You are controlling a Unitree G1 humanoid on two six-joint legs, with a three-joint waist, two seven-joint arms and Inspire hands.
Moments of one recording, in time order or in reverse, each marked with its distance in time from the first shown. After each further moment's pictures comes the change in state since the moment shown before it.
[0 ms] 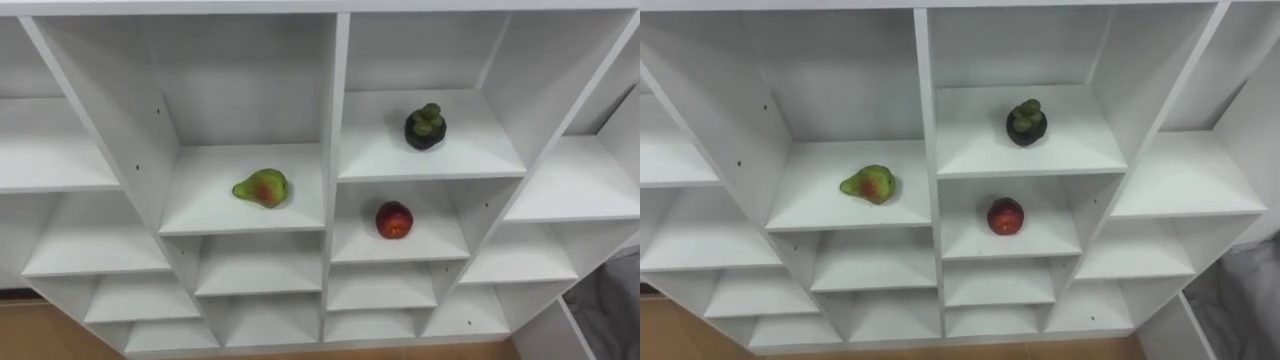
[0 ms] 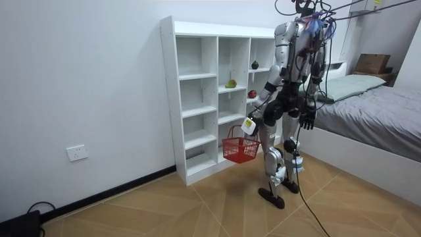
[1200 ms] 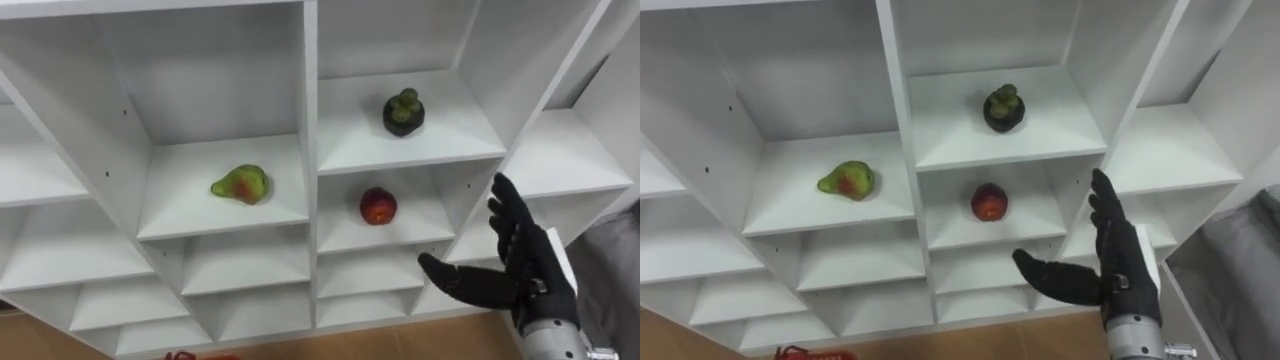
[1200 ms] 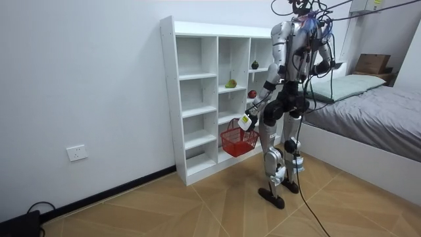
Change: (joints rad) left arm 0.060 0.004 -0.004 -0.053 0.000 -0.197 -0.031; right arm 0.254 0.002 0.041 -1.402 0.138 -0.286 -0.032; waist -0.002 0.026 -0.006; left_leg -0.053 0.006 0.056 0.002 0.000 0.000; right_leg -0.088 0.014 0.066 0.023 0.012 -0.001
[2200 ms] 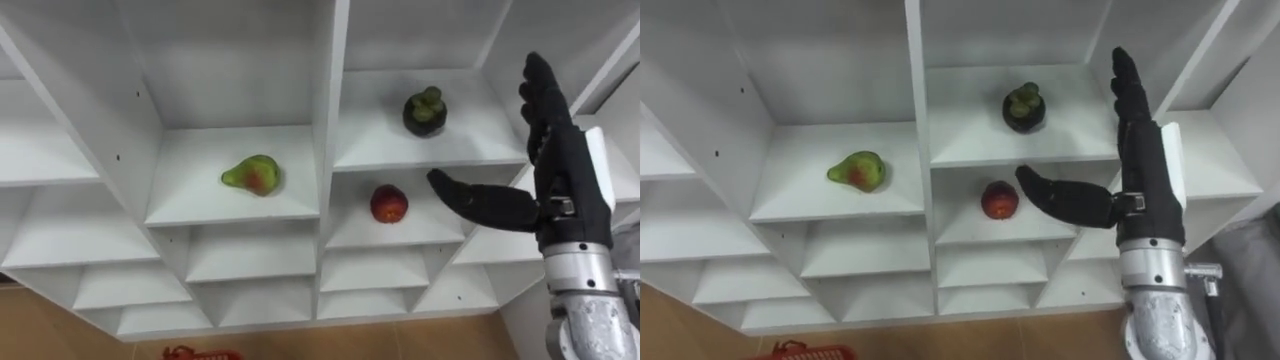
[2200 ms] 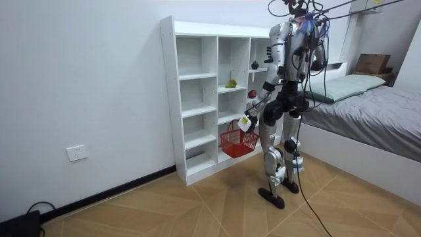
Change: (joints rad) left arm -0.024 0.024 0.003 0.003 0.059 0.009 -0.022; right arm -0.247 -0.096 -0.007 -0.086 -0.031 -0.025 -0.119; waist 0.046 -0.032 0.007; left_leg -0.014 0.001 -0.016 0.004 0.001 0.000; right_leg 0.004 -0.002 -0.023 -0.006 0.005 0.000
